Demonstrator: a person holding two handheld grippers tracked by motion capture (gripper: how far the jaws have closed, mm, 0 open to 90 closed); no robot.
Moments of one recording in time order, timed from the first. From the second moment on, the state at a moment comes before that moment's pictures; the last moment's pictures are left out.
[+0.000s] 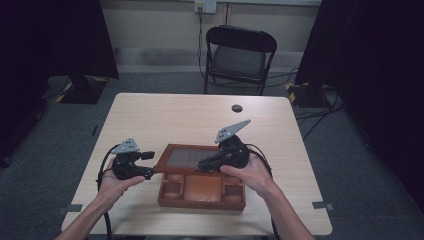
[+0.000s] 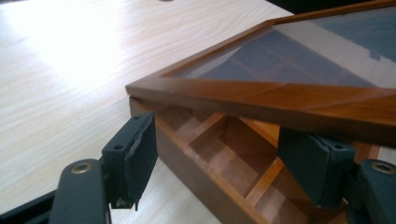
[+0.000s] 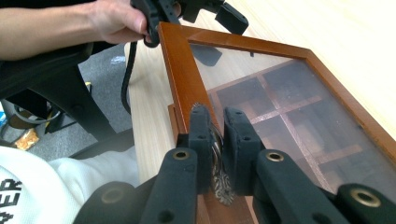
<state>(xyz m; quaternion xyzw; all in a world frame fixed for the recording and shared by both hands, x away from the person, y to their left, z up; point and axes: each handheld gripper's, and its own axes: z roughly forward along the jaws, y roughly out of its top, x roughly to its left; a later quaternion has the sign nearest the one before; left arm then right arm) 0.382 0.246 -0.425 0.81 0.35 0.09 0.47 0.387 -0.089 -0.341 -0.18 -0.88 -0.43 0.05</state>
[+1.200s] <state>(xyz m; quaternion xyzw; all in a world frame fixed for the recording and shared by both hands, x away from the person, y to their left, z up) 0.391 0.265 -0.427 0.79 0.39 0.12 0.46 0.360 -0.081 -0.387 -0.16 -0.90 -0.39 0.05</state>
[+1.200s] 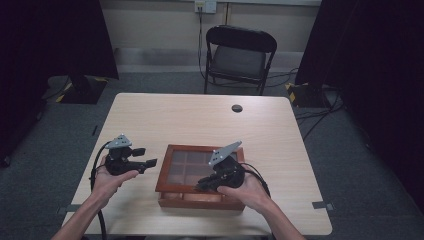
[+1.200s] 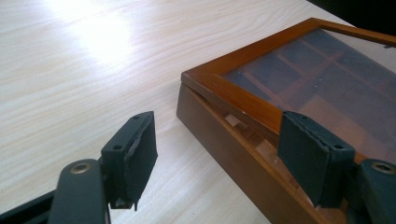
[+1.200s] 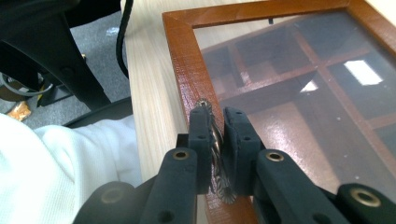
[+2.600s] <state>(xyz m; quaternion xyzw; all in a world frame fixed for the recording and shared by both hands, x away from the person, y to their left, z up) 0.395 0.266 -0.432 0.79 0.41 0.11 0.45 0.378 -0.116 -0.402 -0.26 -0.88 -0.40 0.00</state>
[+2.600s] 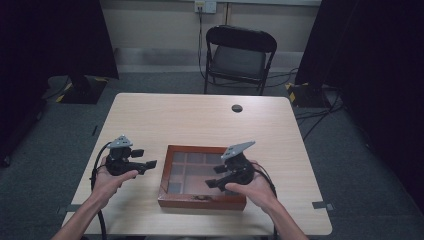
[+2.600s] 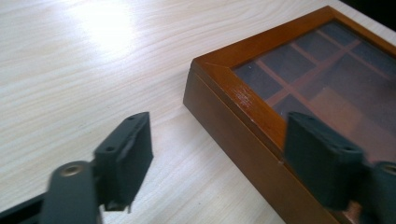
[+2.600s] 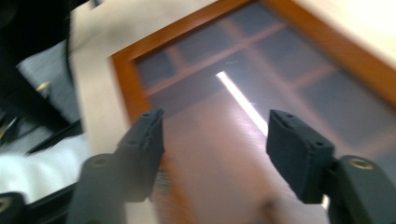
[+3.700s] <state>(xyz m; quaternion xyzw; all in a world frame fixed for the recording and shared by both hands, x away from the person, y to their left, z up) 0.422 0.275 -0.493 0.82 0.47 0.17 0.30 0.405 -0.255 -0.500 -0.56 -0.74 -0.30 -0.23</state>
